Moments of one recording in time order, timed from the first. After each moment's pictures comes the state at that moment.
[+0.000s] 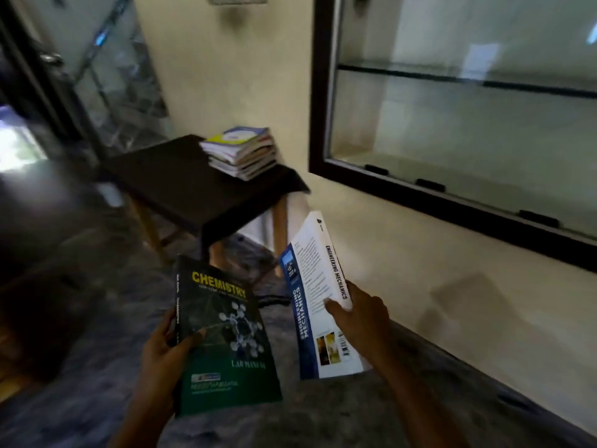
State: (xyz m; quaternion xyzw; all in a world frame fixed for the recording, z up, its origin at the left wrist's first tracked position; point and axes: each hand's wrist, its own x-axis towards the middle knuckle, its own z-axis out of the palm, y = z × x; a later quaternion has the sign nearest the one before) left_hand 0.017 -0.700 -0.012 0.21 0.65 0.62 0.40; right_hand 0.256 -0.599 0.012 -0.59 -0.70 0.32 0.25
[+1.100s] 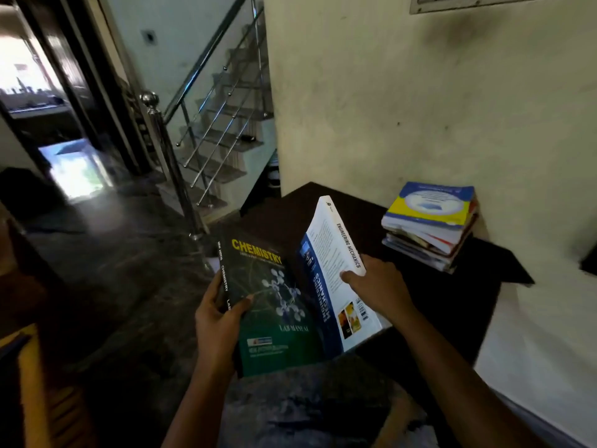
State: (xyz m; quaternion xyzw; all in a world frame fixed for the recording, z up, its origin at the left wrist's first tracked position) left_hand -0.593 -0.357 0.020 0.23 0.58 0.71 0.34; right_hand -0.402 -0.241 0.044 -0.58 -0.73 0.28 0.22
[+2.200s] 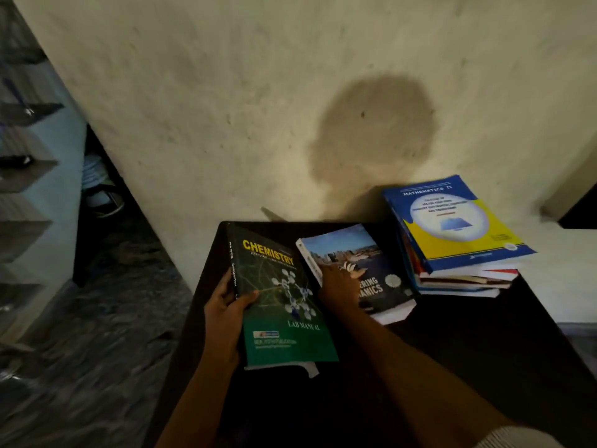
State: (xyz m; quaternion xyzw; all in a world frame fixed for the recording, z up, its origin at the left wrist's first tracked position) left_hand -0.788 0.126 -0.027 0.36 0.50 0.47 0.62; right_hand -0.587 0.152 -0.100 -0.82 -0.56 0.11 0.07
